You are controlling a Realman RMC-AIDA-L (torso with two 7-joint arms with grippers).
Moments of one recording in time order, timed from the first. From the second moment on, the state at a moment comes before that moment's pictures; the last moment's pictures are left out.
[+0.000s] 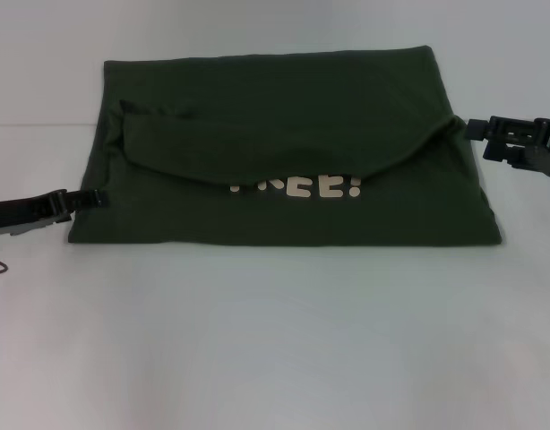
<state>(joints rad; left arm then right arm) -0.58 -1.98 0.63 0.60 2.19 1.00 -2.23 0.62 1.93 -0.67 -0.63 -1.93 -1.30 2.29</state>
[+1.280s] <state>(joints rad) -0.60 -1.99 0.64 0.53 2.19 0.89 -2.28 0.62 1.94 -0.62 -0.63 -1.92 -1.31 2.28</state>
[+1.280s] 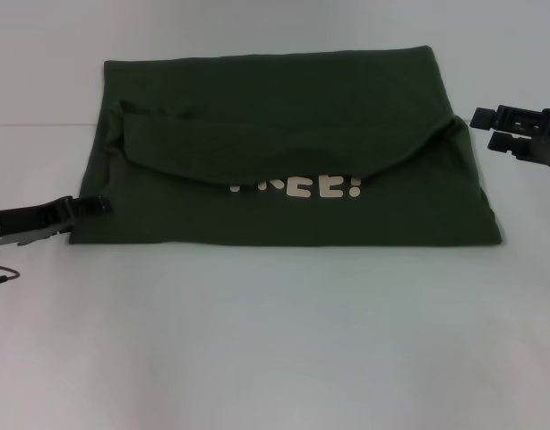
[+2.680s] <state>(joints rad) -0.63 -2.01 0.74 0.53 2.20 0.85 -2.33 0.61 1.94 -0.58 -0.63 -1.91 -1.33 2.28</state>
